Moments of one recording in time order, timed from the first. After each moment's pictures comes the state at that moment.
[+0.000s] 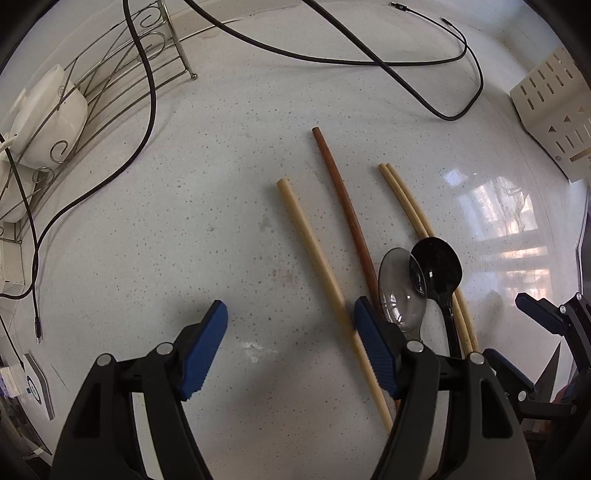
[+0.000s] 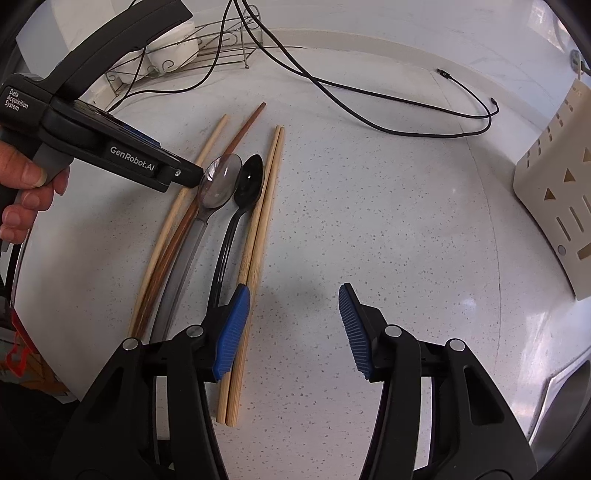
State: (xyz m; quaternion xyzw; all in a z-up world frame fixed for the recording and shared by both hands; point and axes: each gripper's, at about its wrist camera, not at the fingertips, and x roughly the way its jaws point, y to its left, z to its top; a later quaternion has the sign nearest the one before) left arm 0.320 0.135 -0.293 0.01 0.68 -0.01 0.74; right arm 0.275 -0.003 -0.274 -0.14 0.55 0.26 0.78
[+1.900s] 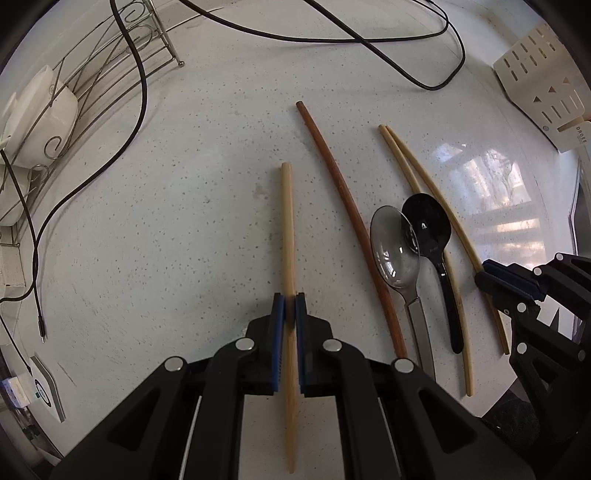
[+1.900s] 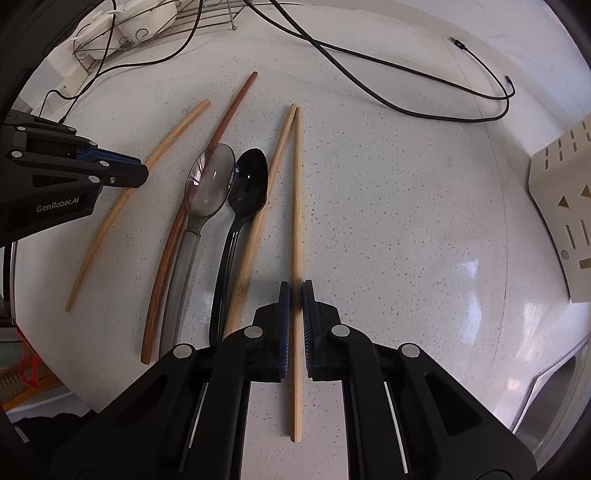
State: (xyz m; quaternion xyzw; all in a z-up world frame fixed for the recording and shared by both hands) left arm 0.303 0.145 -0.292 0.02 0.70 -0.04 0.71; right arm 0.311 0.030 -0.287 -0.16 0.63 0.22 0.72
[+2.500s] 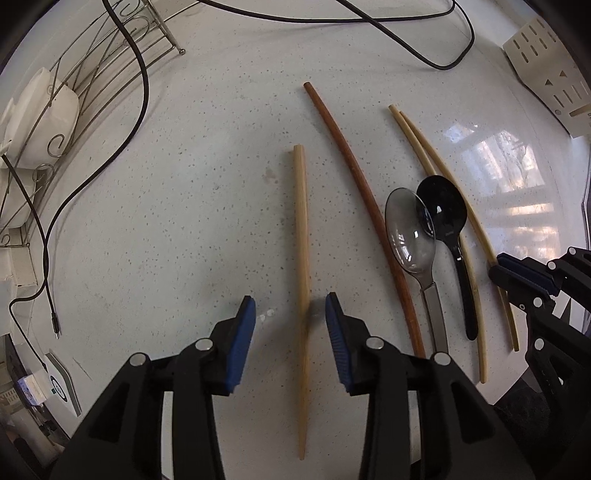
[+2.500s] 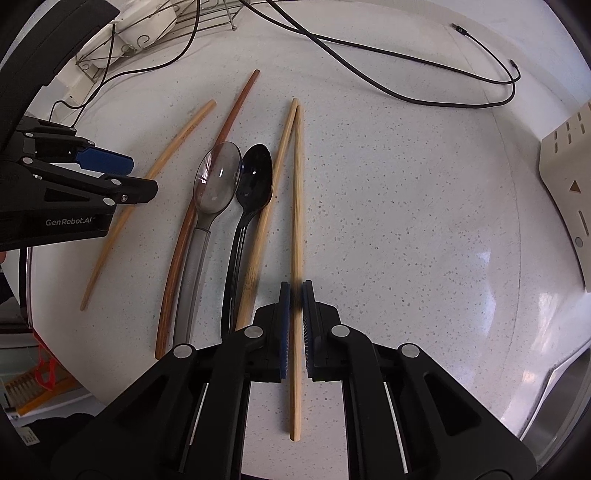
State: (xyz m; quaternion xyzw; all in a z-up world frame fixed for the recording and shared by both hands) left arm 0.328 0.130 -0.295 0.05 0.73 -0.03 0.68; right arm 0.316 0.018 -0.289 -0.13 0.65 0.23 0.72
